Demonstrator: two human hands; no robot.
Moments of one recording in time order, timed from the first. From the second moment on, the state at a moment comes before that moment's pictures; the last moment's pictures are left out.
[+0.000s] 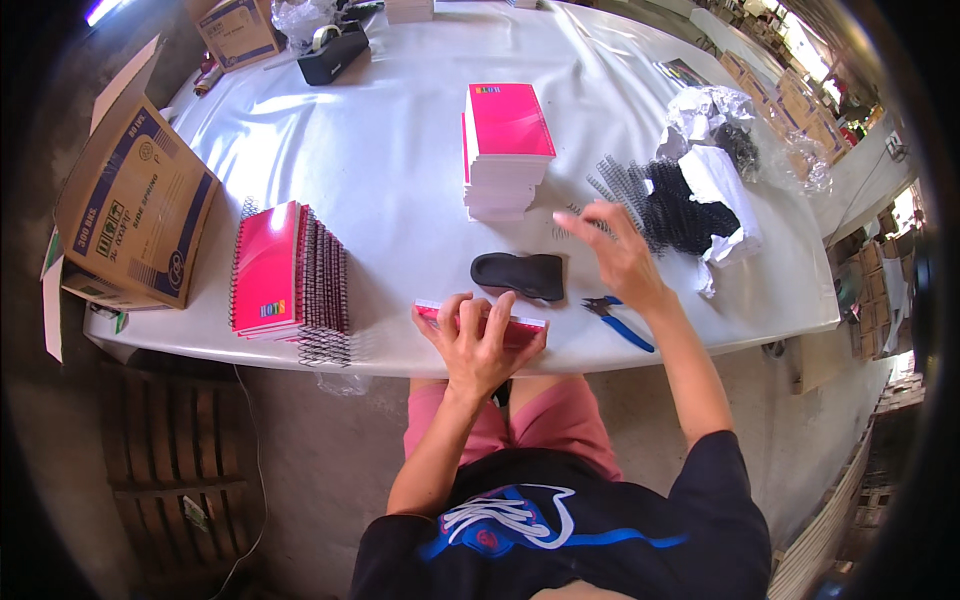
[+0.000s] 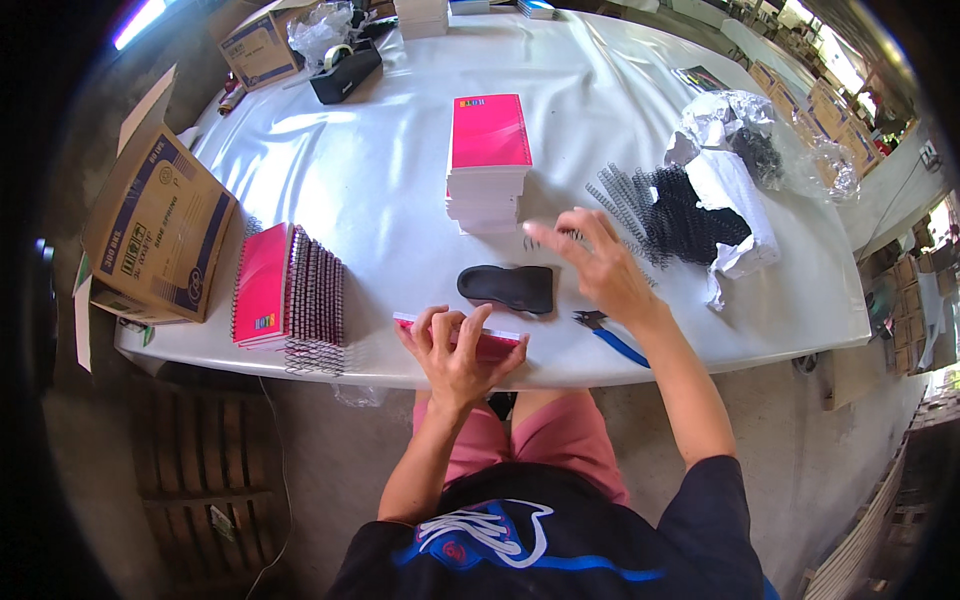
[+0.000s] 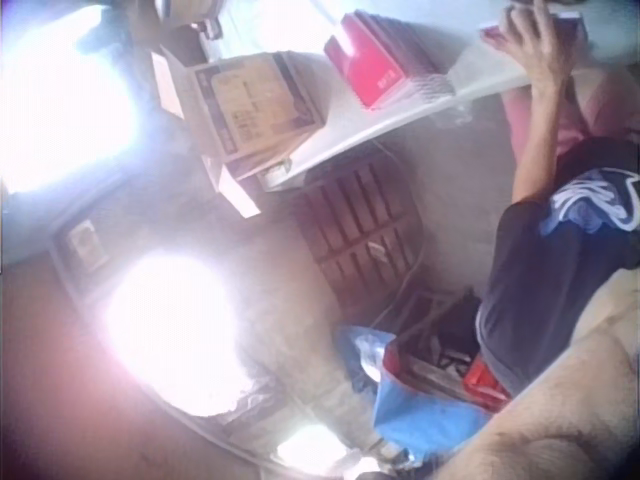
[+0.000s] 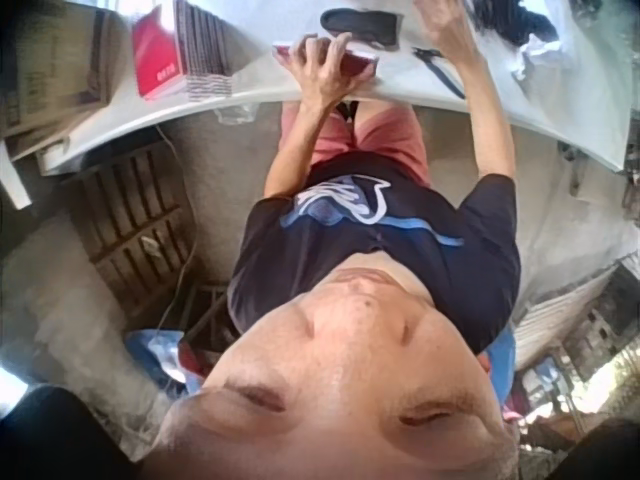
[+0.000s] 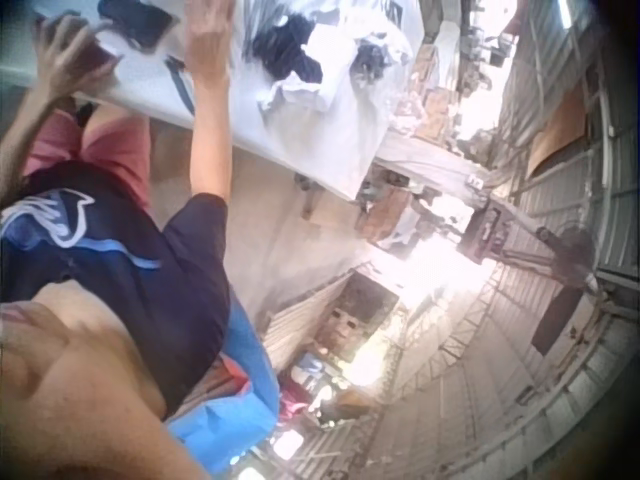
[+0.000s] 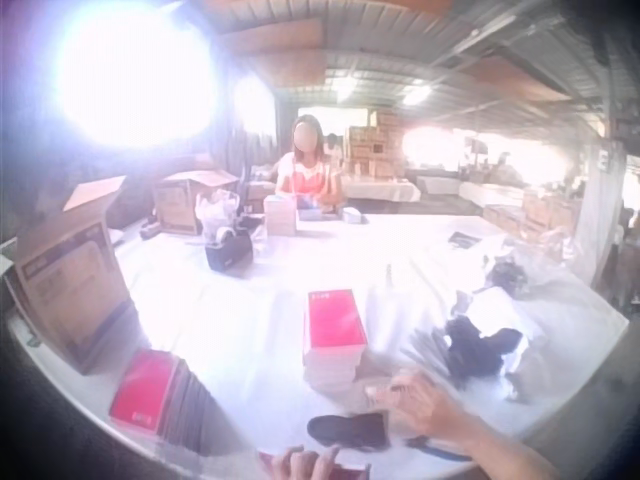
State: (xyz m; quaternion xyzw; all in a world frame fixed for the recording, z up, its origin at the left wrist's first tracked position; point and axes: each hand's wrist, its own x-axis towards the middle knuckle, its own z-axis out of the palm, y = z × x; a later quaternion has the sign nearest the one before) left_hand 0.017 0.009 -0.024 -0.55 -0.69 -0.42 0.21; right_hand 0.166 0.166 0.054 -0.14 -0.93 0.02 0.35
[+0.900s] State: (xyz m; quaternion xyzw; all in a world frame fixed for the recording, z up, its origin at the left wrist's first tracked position) left_hand 0.019 0.009 -0.010 -0.55 -0.75 -0.30 0.19; right_hand 0.167 0.098 0.062 -0.26 -0.86 0.42 0.13
